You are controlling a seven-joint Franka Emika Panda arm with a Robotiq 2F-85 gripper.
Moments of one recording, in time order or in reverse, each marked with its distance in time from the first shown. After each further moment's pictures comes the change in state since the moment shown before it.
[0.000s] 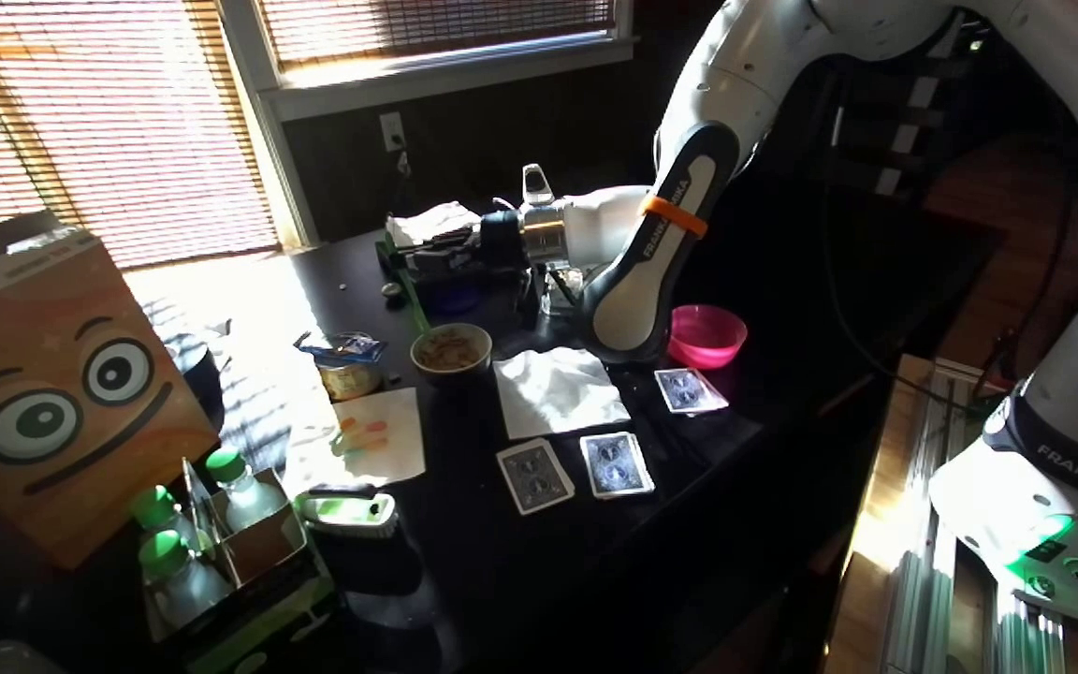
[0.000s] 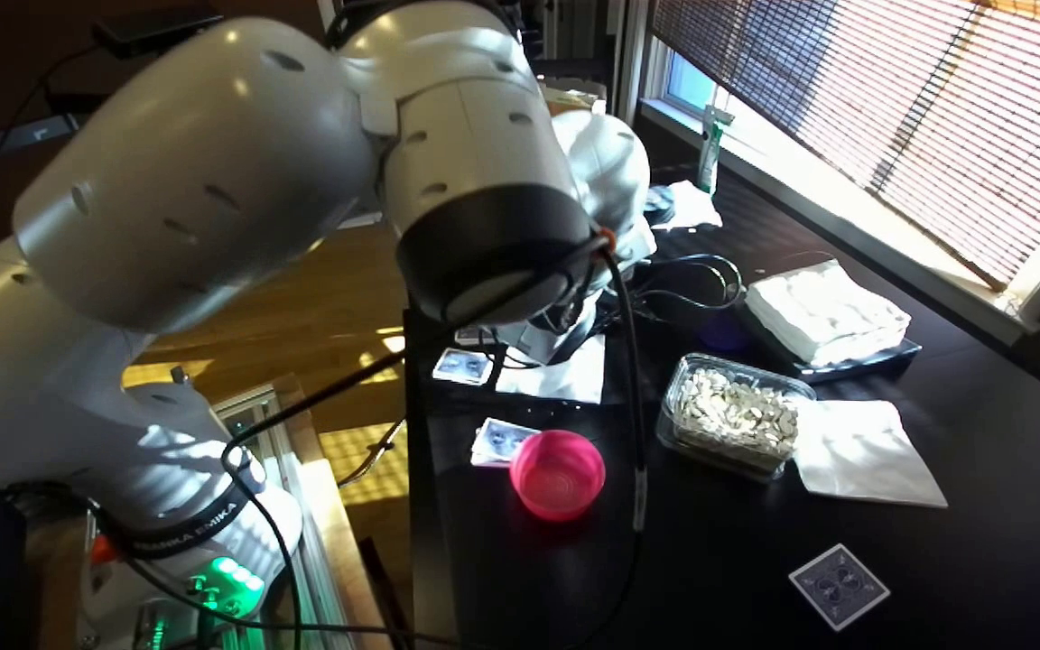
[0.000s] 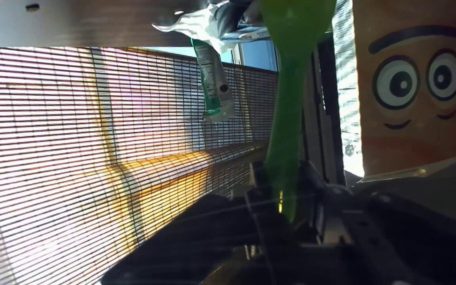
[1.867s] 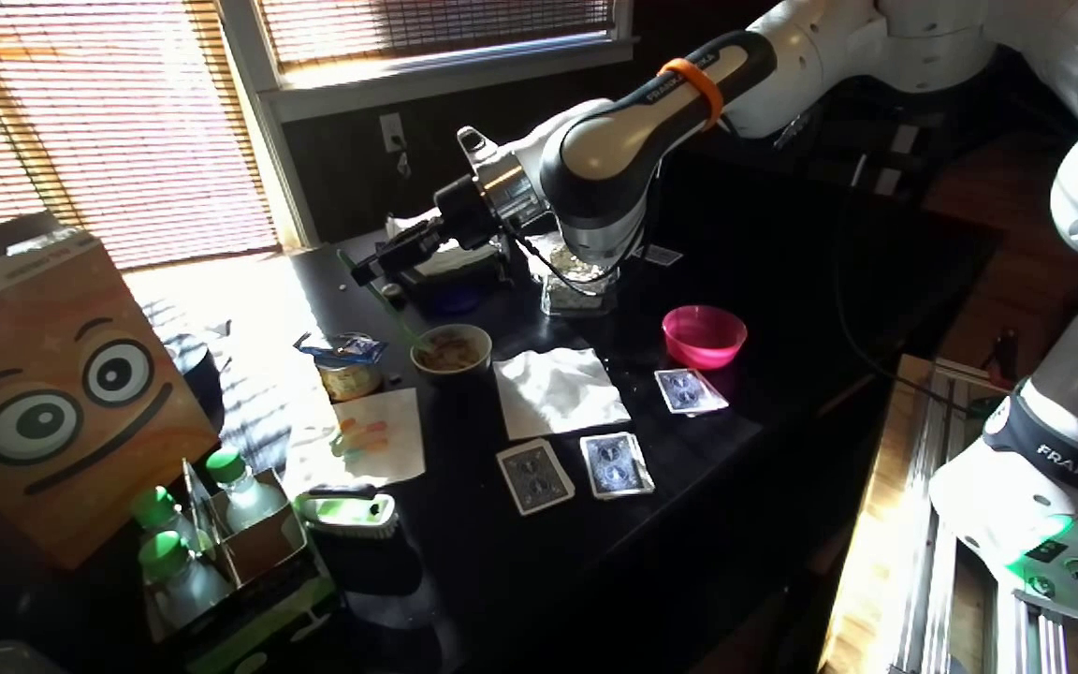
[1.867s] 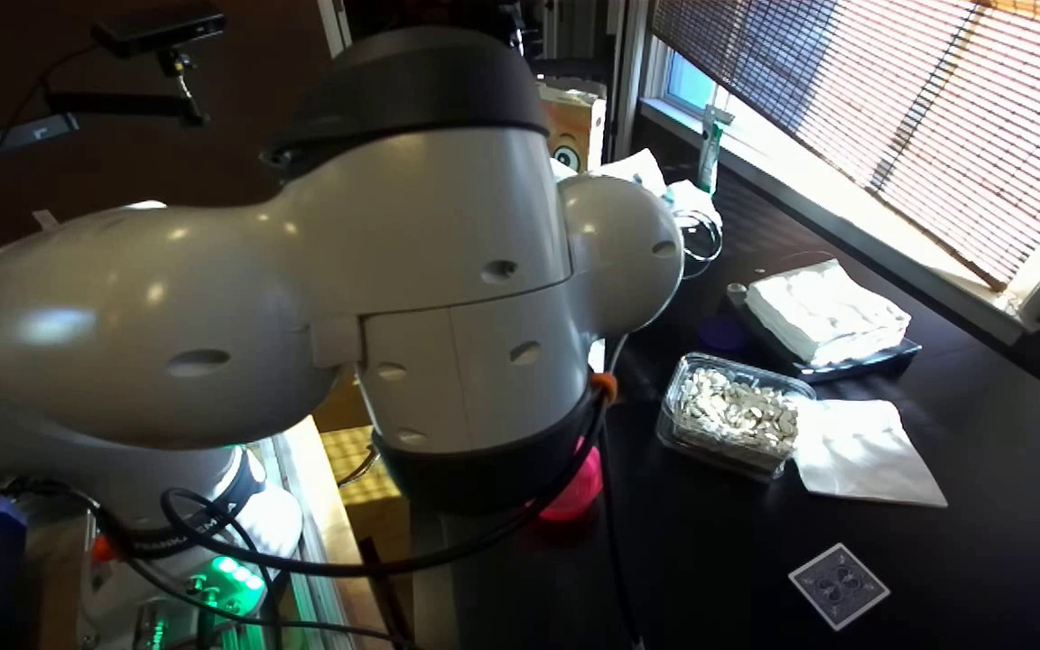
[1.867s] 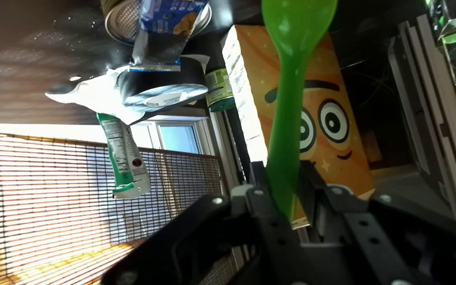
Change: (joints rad) arm -0.416 0.210 0.569 -0.094 0.279 -0.778 -0.544
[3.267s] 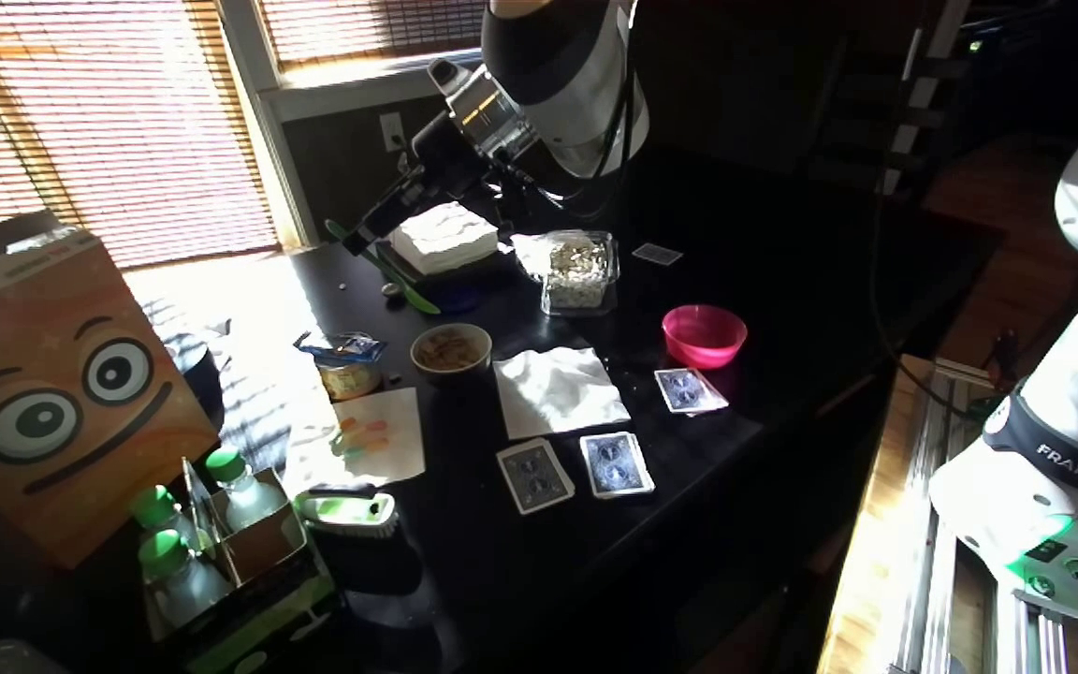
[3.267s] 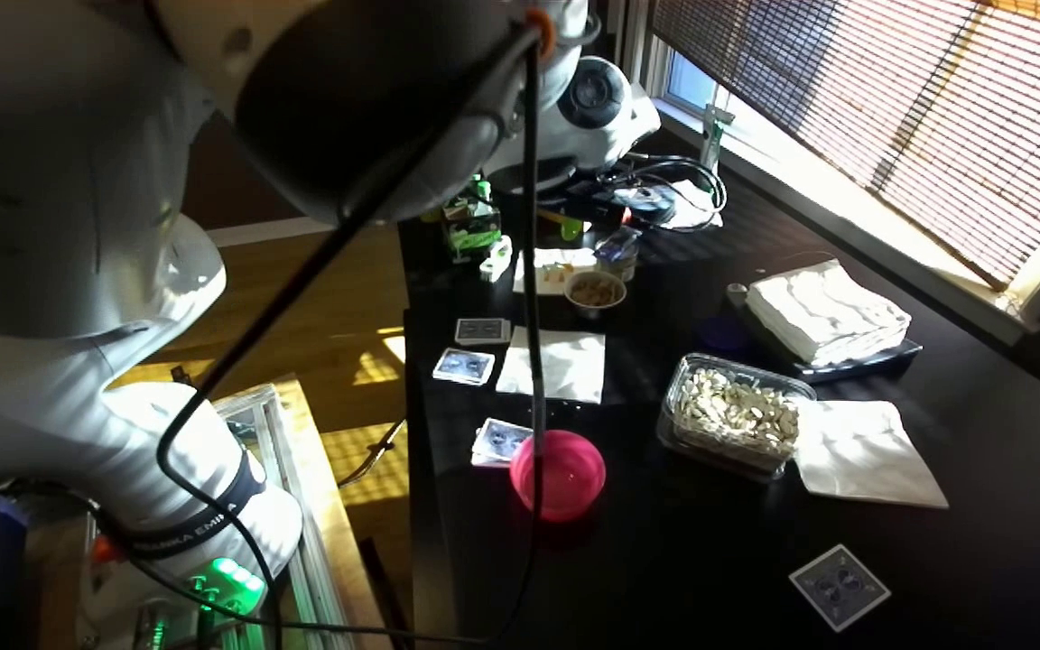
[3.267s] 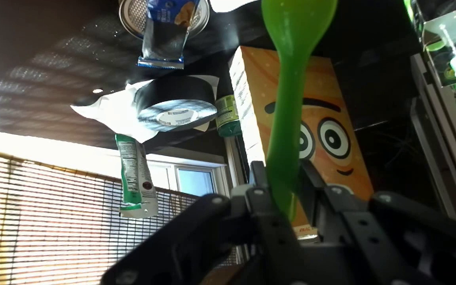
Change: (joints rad) arm 0.051 -0.433 0.100 -0.049 0.706 -0.103 -0.285
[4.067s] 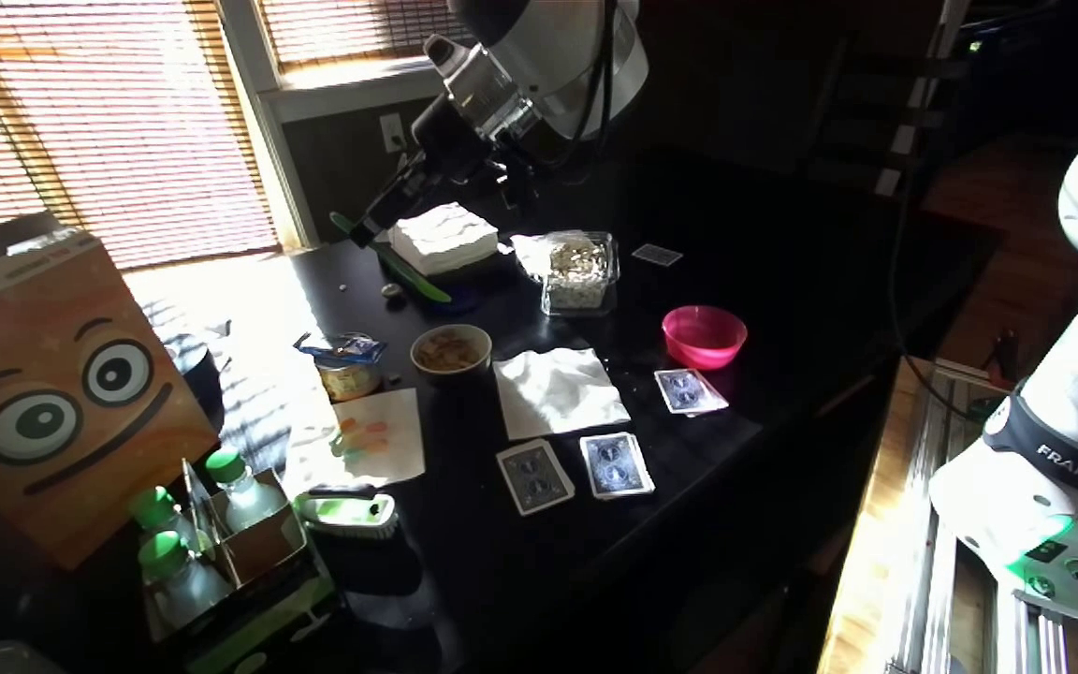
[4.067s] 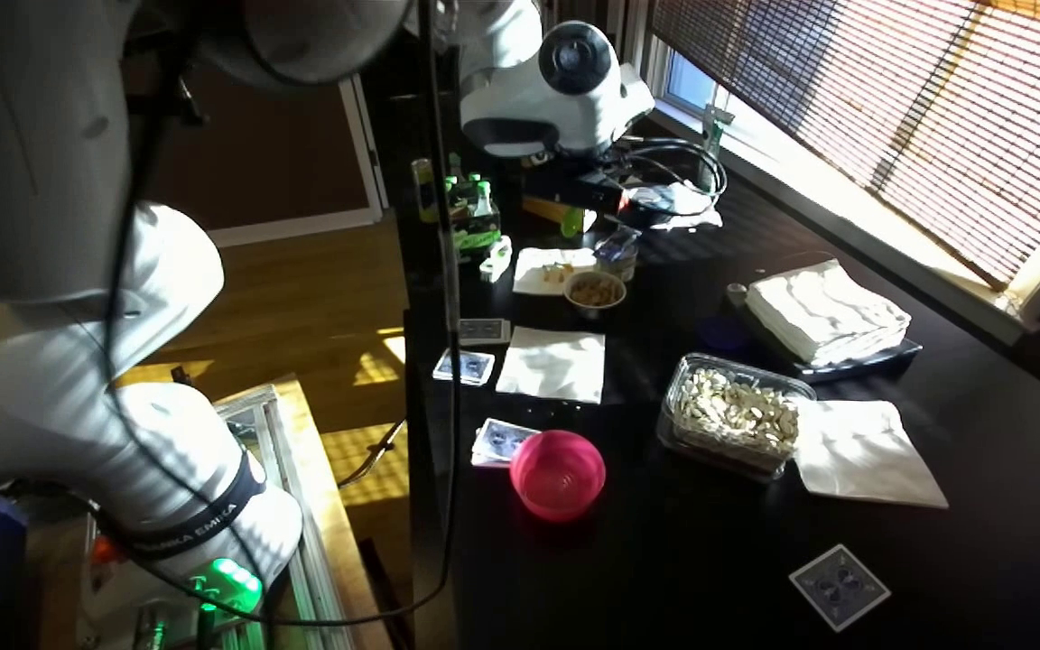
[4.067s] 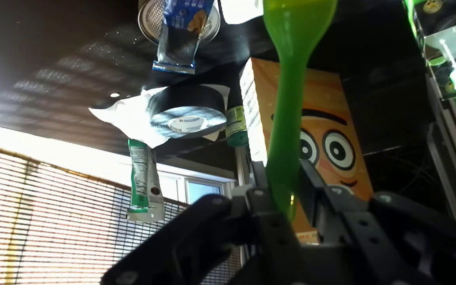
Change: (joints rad) arm 0.035 -0.190 0.016 0.012 0.428 -0.054 -0.288
